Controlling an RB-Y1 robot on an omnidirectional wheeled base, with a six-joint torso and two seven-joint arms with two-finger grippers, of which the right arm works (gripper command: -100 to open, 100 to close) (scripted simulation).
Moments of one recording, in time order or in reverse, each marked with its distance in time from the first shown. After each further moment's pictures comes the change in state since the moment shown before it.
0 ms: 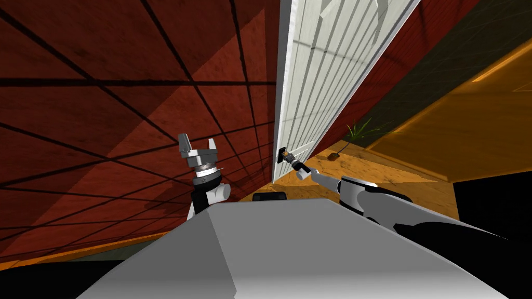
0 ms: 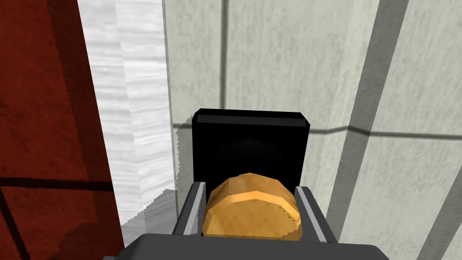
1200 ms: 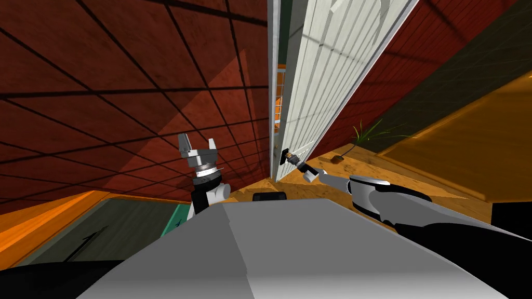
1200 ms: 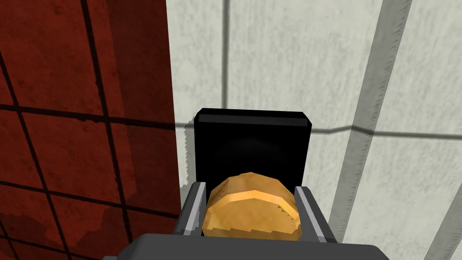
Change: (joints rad) arm -0.013 -0.122 0.146 -0.004 0.024 -0.123 -0.149
